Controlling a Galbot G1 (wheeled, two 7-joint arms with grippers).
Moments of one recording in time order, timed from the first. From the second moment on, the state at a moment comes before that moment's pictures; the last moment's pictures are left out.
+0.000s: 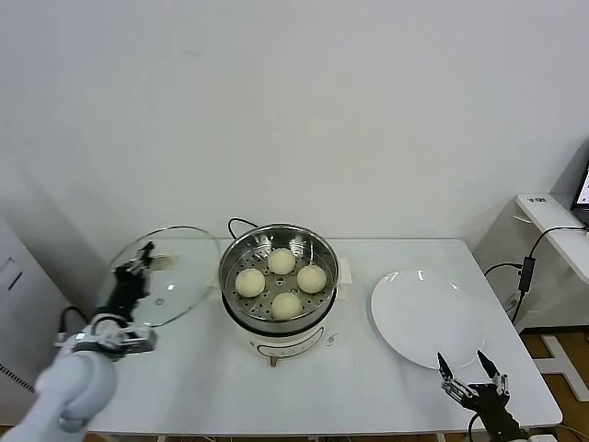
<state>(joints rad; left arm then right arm) 1.22 -0.94 -0.43 -2.00 0.90 0.30 0.09 -1.78 1.16 0.78 1.88 0.53 0.15 -0.12</state>
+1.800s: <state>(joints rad) 0.78 -1.25 0.25 -1.78 1.28 0.74 0.23 -1.82 1.24 0.80 1.89 0.49 0.13 -0.13</state>
